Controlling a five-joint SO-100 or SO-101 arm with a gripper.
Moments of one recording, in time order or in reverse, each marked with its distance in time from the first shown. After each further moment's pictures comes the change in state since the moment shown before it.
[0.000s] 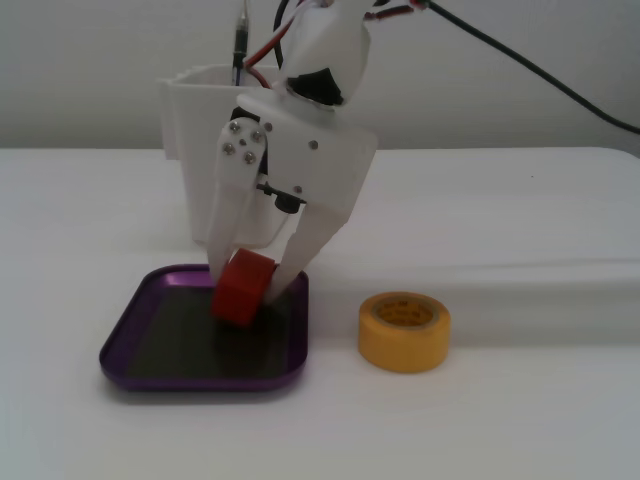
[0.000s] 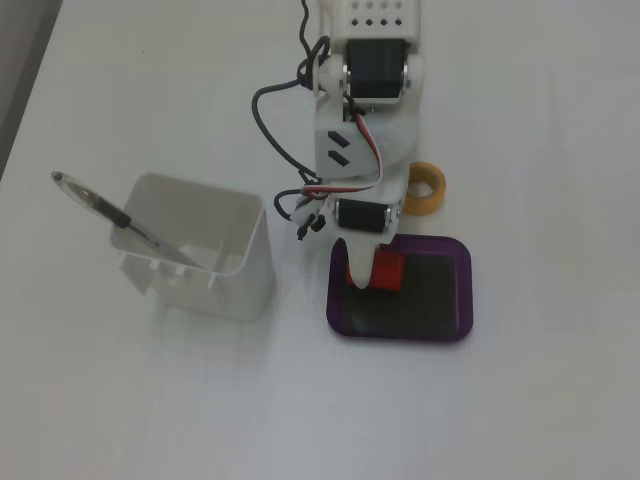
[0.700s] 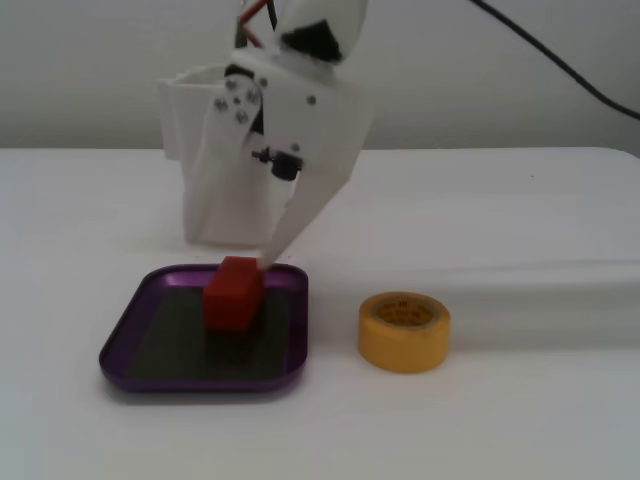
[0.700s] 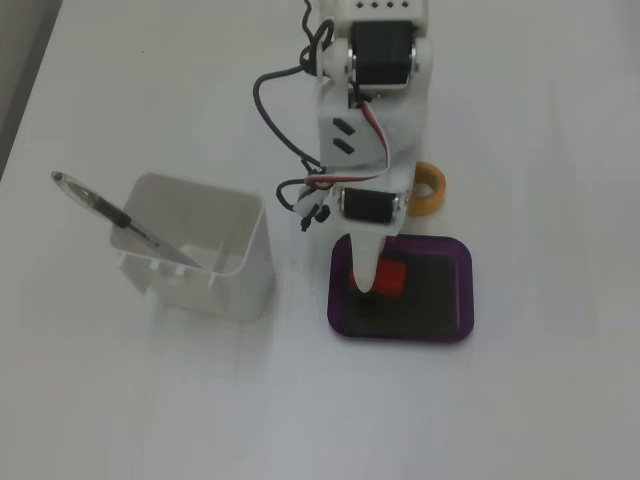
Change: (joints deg) arm -1.0 3.2 -7.0 9.8 0.4
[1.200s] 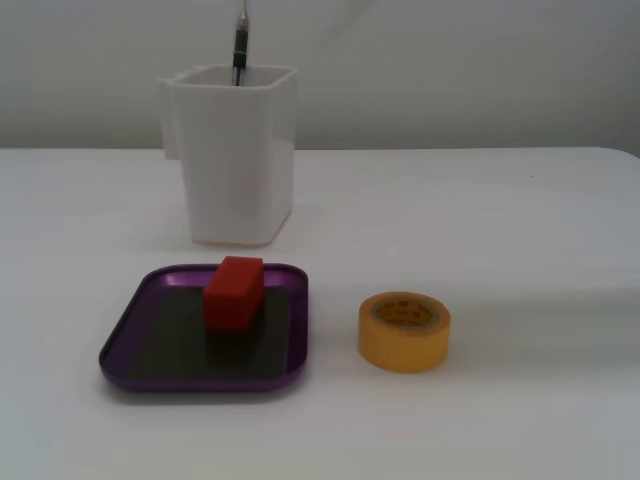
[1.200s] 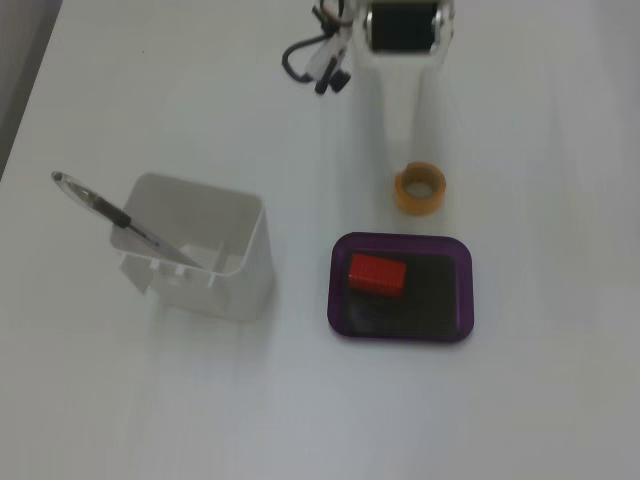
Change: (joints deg) arm -4.1 26.8 -4.7 22.1 0.2
